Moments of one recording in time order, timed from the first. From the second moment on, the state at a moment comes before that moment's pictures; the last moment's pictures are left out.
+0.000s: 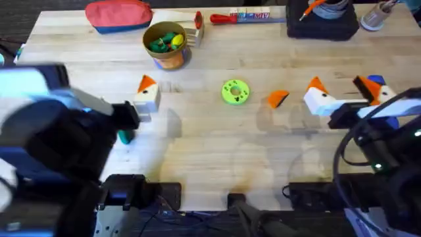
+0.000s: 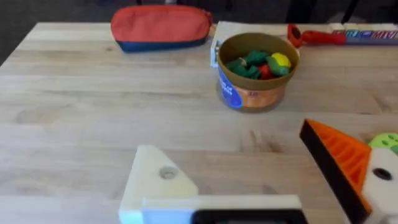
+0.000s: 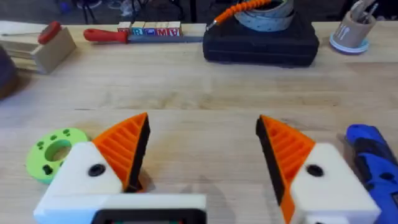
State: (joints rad) left arm 0.00 0.23 0.42 -0.53 -0.06 -0.02; right arm 0.00 0.12 0.18 -0.30 0.00 0.03
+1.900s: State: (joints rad) left arm -0.64 0.89 0.82 -0.35 -0.07 -0.03; right arm 0.00 0.52 0.60 -0.92 0.01 0.03
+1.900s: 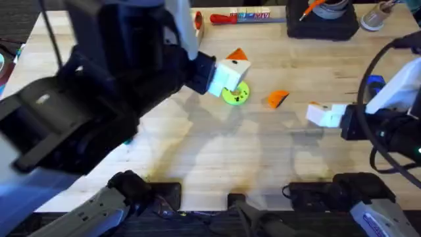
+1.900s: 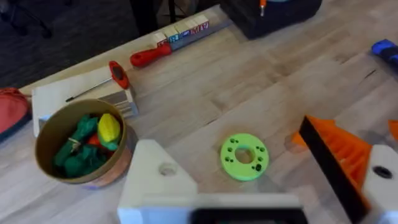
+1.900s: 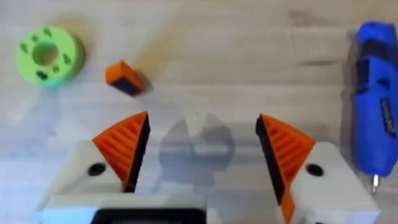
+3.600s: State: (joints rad) left arm -0.64 0.01 0.01 -0.06 0.22 0.17; right arm 0.00 0.52 0.60 -1.17 0.01 0.03
